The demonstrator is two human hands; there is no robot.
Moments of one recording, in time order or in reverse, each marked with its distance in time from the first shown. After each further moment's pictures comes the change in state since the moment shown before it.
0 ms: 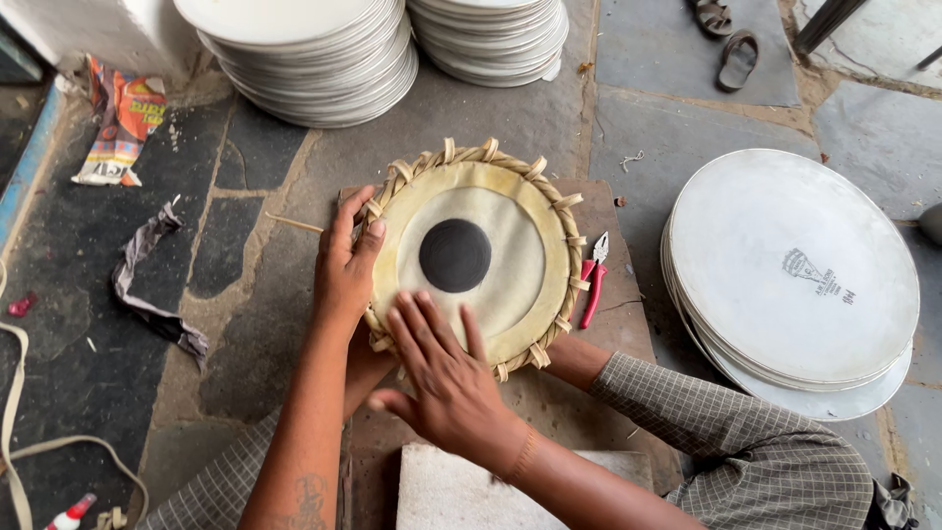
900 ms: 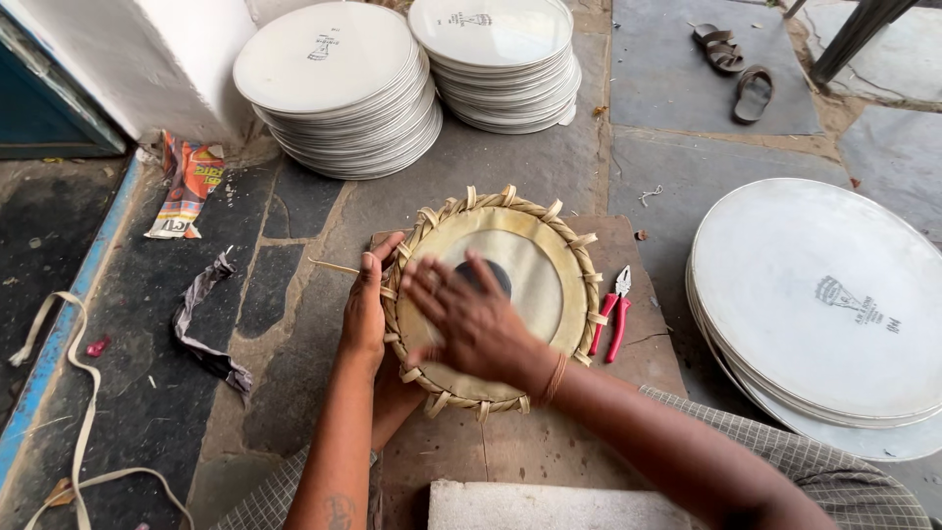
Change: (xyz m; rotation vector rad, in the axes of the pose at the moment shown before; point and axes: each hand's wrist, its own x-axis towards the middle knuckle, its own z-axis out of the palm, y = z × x) left_hand 0.004 -0.008 -0.006 -0.478 -0.088 -0.219; right_hand 0.089 0.065 -0.011 -0.072 -0.134 -0.245
